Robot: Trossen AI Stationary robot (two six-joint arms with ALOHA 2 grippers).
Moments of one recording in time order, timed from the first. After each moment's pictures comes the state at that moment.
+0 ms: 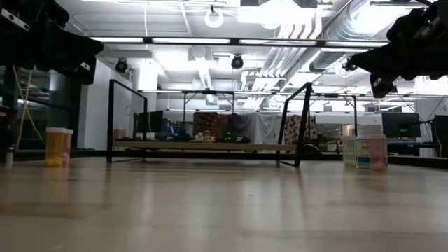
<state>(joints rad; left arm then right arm) 0.05 0.01 0.01 0.01 0.01 -0.09 -0.01 0.01 0.01 0.03 0.06 0.29</state>
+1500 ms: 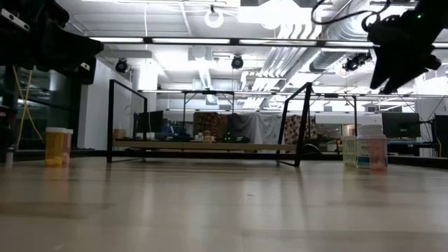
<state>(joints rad) 0.05 0.01 0.01 0.01 0.01 -0.09 -0.01 0.74 0.74 -1.15 0.44 0.92</state>
